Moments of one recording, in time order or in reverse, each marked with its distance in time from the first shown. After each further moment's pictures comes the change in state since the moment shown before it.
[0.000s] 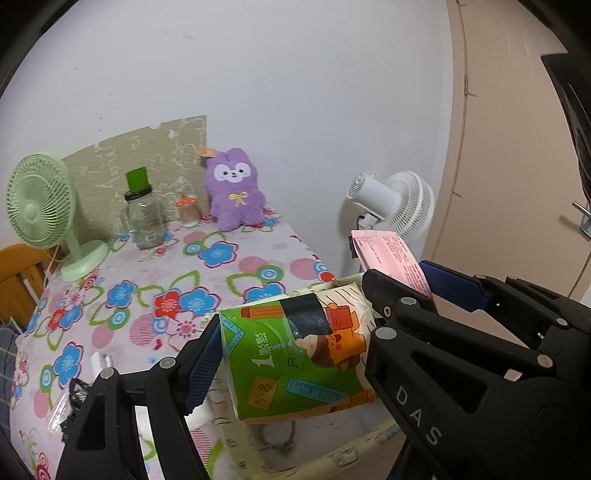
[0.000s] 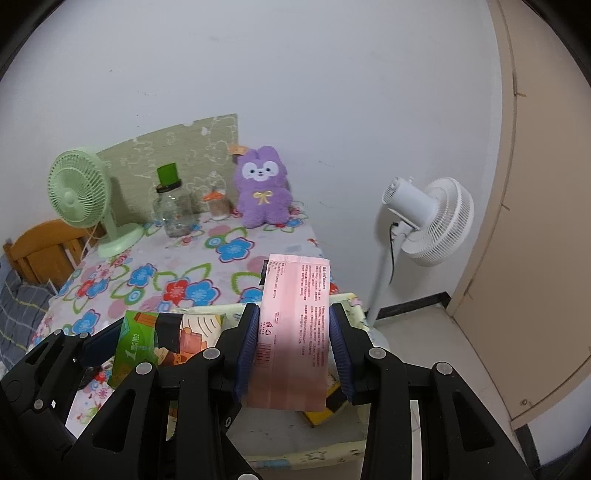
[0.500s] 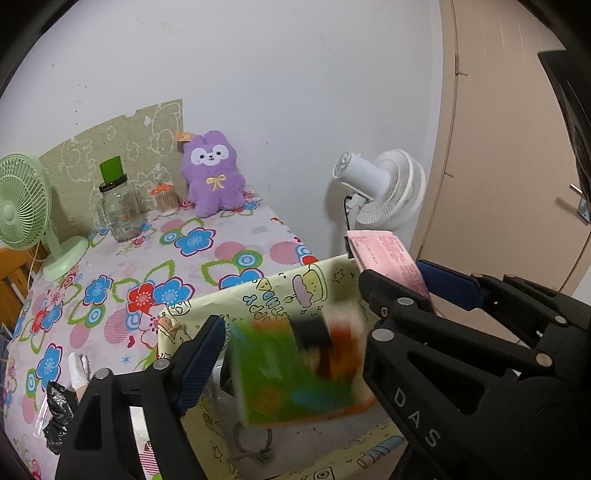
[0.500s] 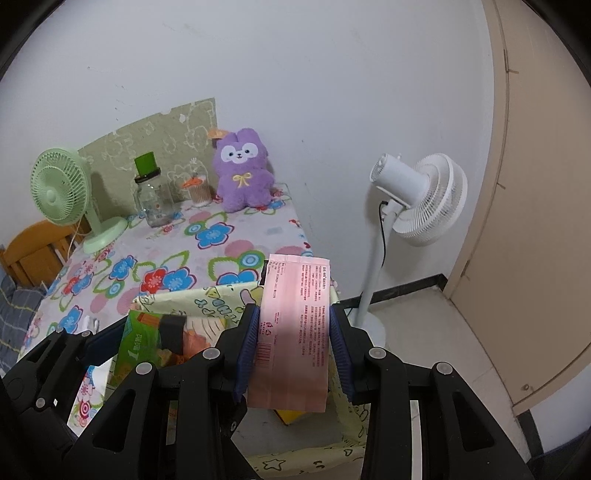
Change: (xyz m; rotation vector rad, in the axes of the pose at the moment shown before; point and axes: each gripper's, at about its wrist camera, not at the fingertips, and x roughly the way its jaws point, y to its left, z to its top) left arm 0.029 -0.017 -0.004 0.030 0.064 -0.025; right arm 0.026 -0.025 -0.009 0.035 0.058 -0.012
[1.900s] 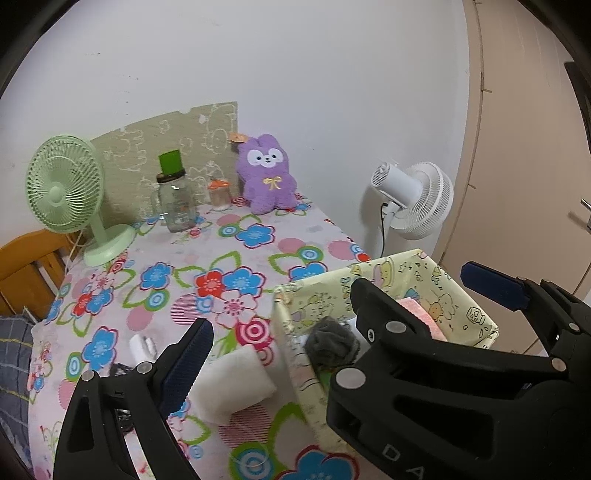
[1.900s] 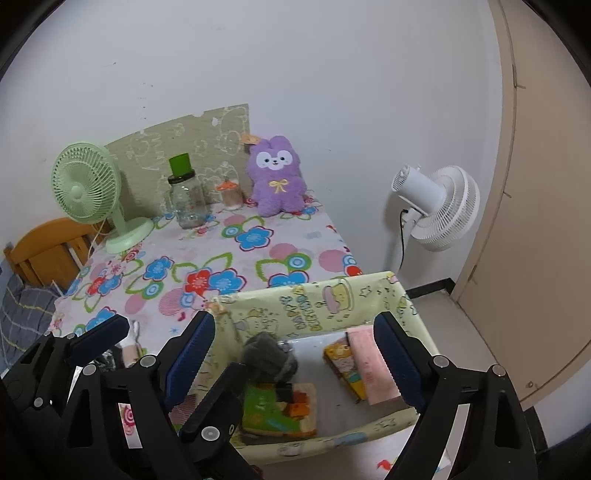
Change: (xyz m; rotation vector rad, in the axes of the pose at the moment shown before) left arm -0.060 0.074 -0.014 -0.053 -0.017 0.074; right arm -0.041 0.084 -0.002 -0.015 -0.031 0.018
